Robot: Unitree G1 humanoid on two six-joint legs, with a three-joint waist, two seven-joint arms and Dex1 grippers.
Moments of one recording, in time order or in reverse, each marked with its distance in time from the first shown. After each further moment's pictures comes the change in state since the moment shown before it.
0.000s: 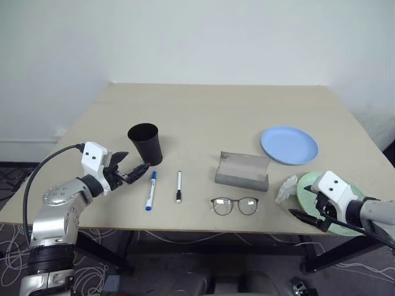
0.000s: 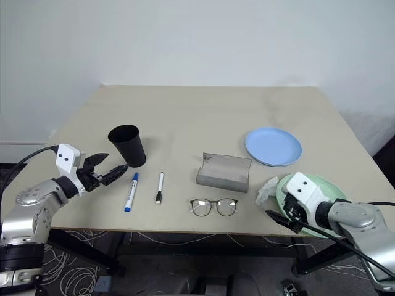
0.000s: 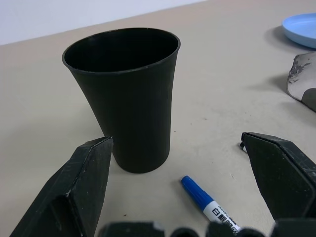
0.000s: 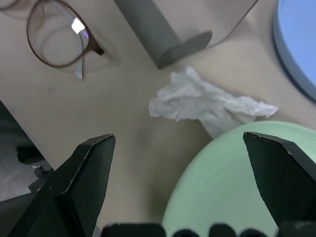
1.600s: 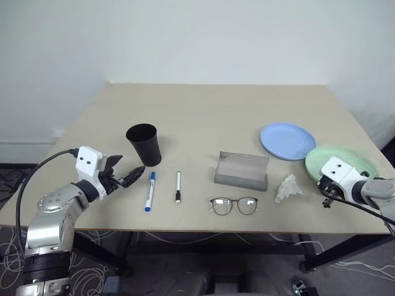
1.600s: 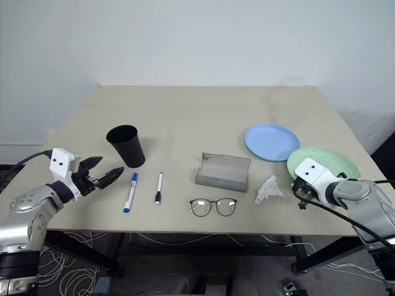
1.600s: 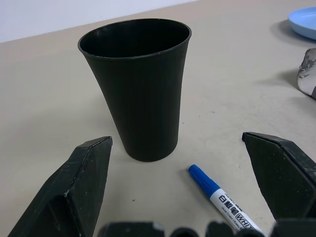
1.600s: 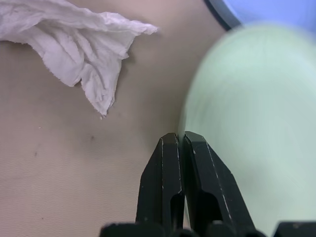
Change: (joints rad) left arm 0.057 0.001 0.034 -0.049 -0.009 0.005 0.036; right arm -0.267 -0.093 0.179 0.380 -0.241 -0.077 0.000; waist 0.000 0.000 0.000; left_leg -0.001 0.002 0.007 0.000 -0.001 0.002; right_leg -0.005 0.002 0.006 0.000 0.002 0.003
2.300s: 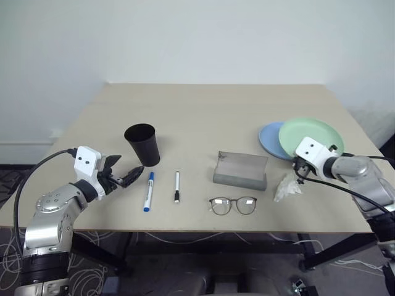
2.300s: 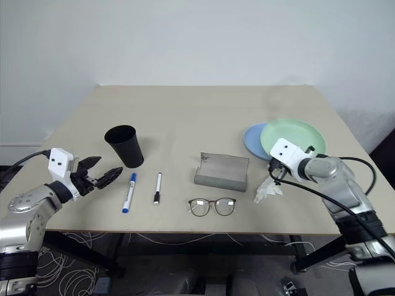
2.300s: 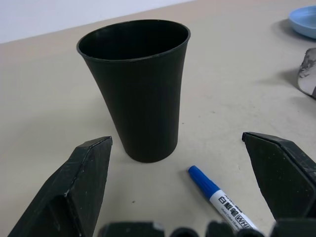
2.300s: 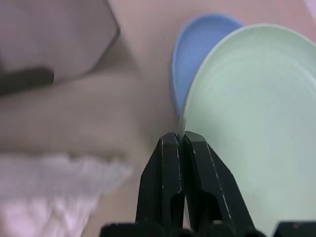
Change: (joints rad) left arm 0.005 0.005 0.007 -0.007 -0.001 0.010 0.009; right arm -0.356 0.232 0.167 0.342 -0.133 -0.335 -0.037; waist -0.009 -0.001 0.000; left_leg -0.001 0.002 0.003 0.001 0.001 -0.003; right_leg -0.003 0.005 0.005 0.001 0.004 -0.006
